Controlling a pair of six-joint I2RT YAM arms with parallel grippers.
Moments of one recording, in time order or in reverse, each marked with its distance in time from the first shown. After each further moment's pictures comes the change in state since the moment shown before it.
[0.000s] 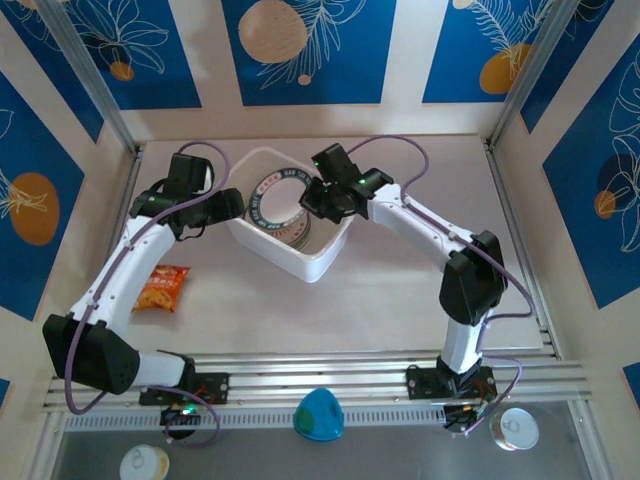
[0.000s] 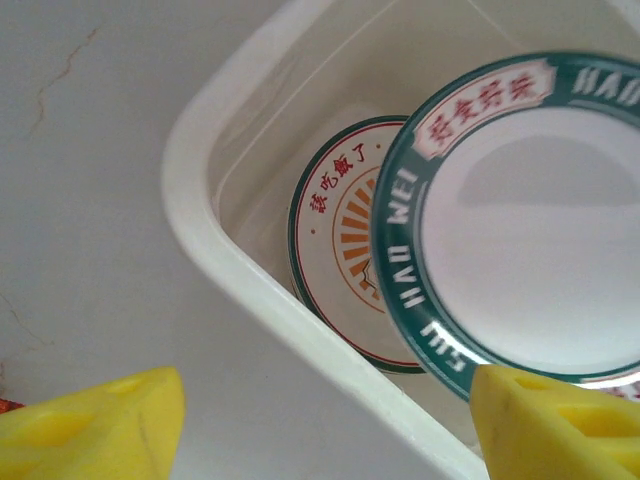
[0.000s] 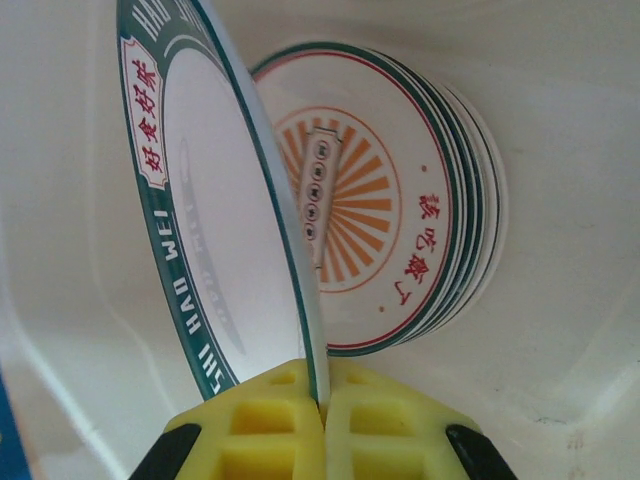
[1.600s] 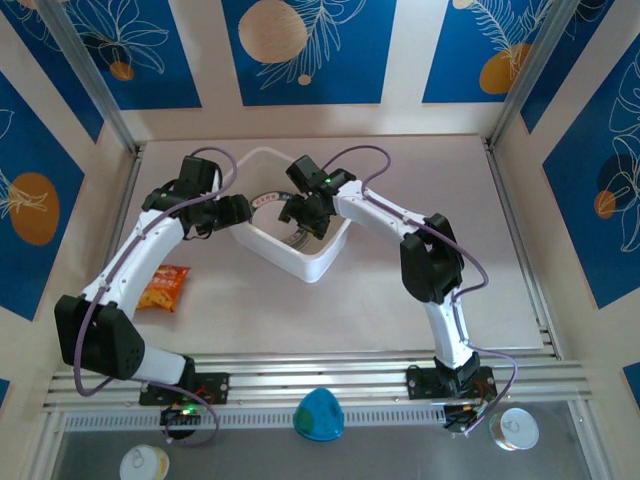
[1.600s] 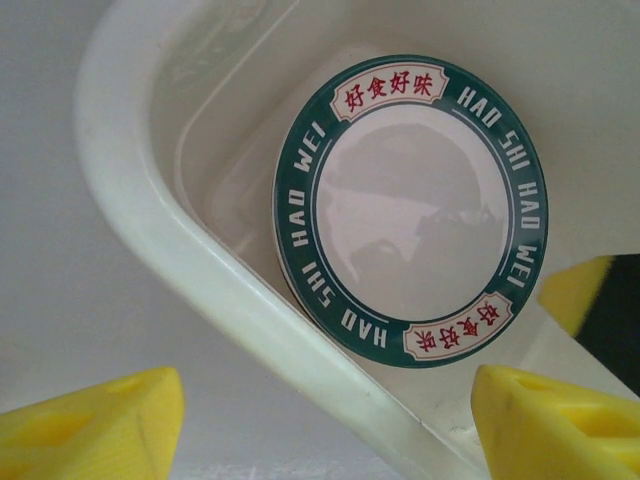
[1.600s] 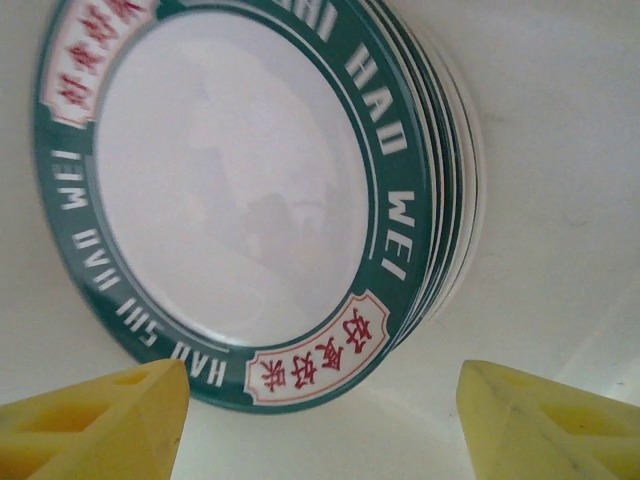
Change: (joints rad) left arm -0.003 0.071 -0.031 0.024 0.061 -0.045; right arm 0.043 0.205 0.201 -0.177 0.060 -0.086
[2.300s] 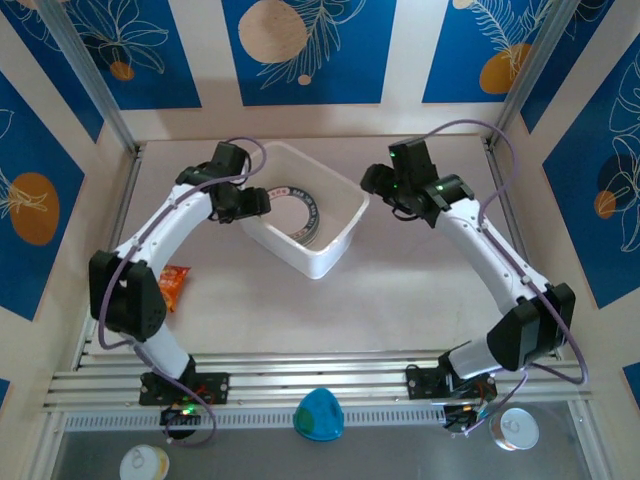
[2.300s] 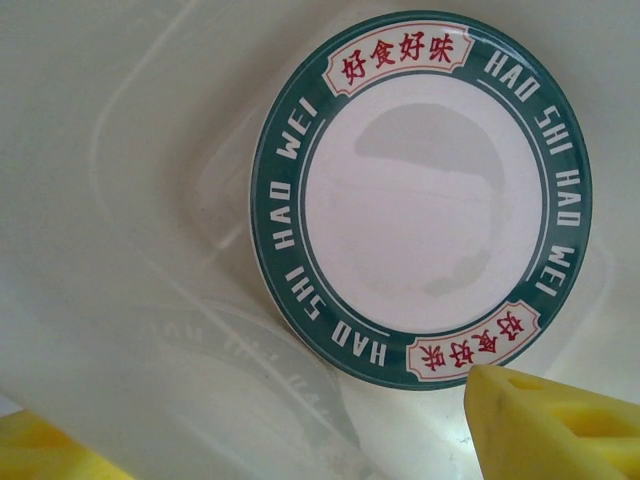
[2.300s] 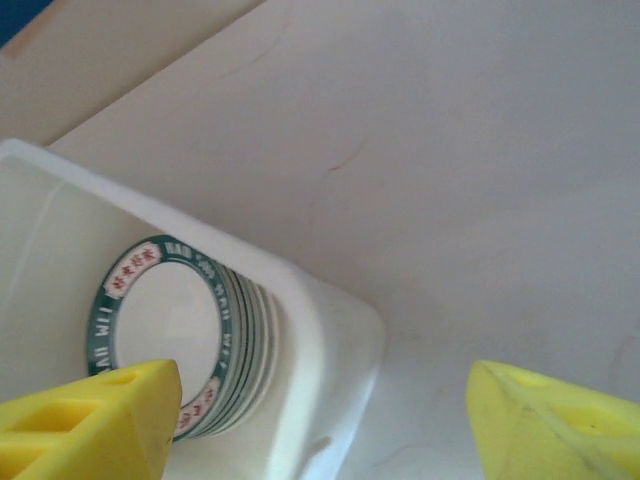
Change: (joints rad) left arm -0.112 0.280 0.233 -0.059 -0.032 0.025; right arm -0.338 -0.638 -0.466 0.125 0.180 -0.253
